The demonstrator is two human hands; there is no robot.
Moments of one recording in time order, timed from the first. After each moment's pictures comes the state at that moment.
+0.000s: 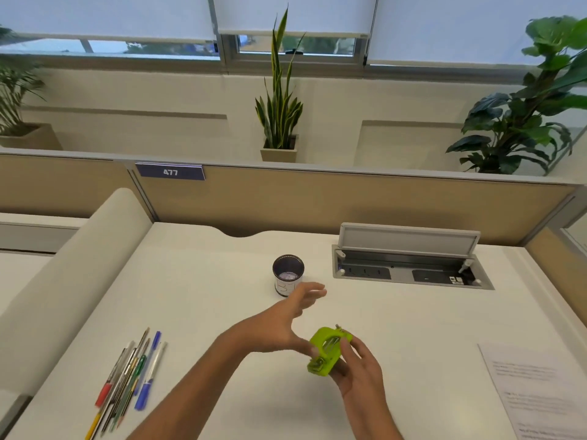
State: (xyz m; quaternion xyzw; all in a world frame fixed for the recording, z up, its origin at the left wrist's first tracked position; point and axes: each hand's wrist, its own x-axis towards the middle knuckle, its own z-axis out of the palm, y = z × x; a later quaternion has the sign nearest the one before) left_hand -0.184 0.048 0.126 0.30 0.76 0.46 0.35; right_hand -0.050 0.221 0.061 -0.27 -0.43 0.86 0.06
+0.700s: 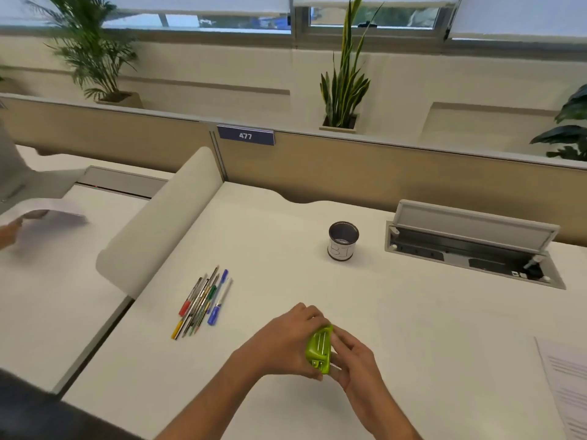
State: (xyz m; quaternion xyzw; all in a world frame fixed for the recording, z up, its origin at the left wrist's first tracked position) left_hand -0.047 -0.045 0.088 0.35 0.91 0.21 0.11; right_hand 0.016 0.146 0.058 -0.18 -0.52 0.81 -0.17
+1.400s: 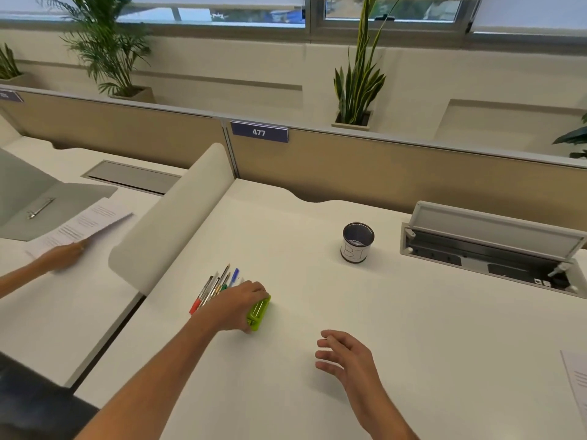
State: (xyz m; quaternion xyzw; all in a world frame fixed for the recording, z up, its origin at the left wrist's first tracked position) left_hand -0.125 -0.179 0.056 0.24 0.95 0.03 0.19; right_hand -0.003 0.121 0.039 -0.23 -0.54 0.79 -0.17
